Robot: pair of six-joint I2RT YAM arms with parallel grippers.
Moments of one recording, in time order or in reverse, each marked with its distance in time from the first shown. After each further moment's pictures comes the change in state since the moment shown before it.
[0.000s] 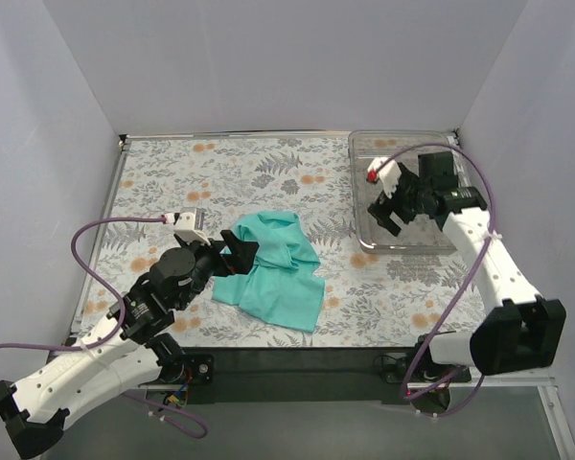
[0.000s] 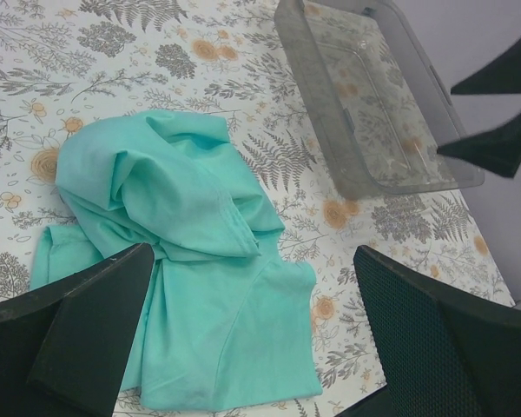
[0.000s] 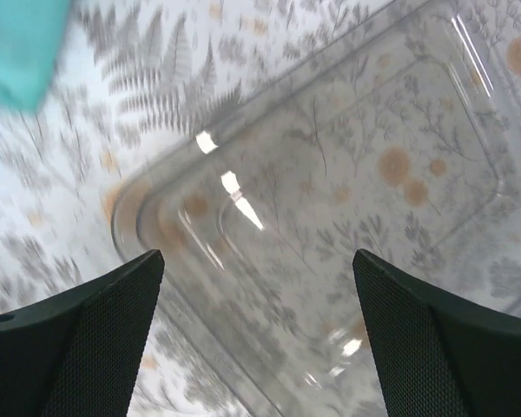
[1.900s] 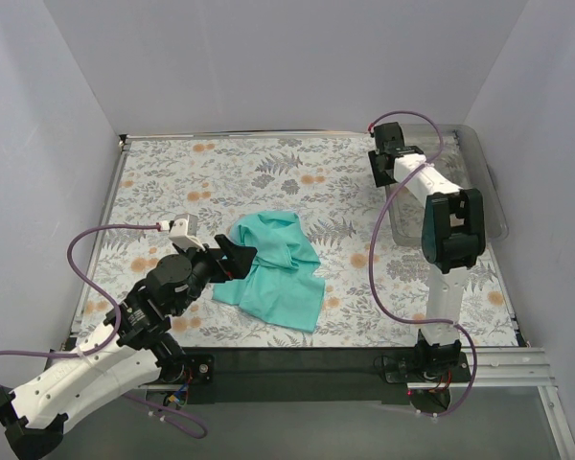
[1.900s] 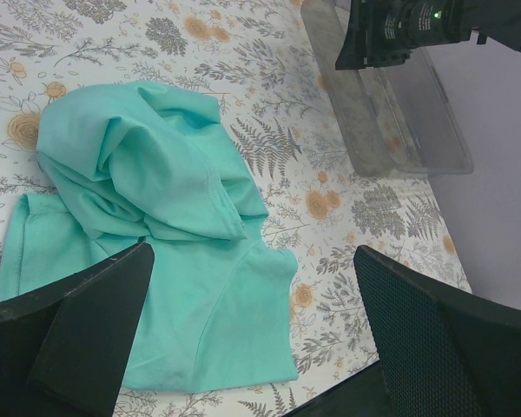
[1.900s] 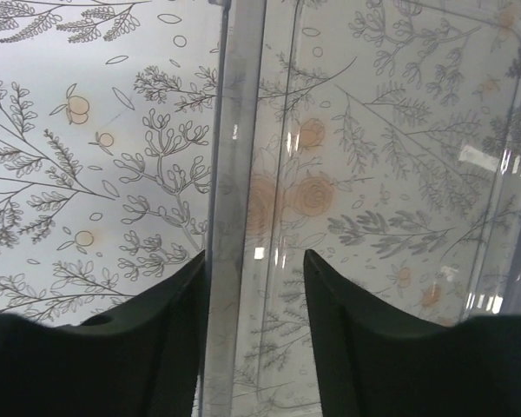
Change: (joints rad) left arm 0.000 -0.064 -0.046 -0.031 0.016 -0.109; right arm 0.043 0.825 0.539 0.227 0.690 0.761
